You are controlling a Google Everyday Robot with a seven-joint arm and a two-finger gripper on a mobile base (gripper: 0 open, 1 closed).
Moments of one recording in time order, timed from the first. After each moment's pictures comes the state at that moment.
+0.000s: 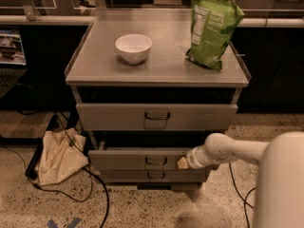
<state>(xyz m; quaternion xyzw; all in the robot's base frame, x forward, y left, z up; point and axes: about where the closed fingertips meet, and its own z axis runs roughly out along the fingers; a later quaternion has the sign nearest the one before) 0.600 -0.153 0.394 -0.20 0.94 0.20 0.19</state>
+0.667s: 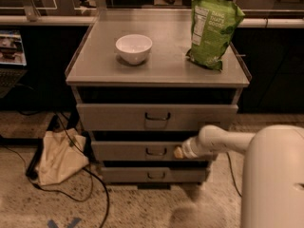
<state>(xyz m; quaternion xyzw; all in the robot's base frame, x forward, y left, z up) 0.651 -0.136 0.404 -0.21 0.94 0.18 0.22</state>
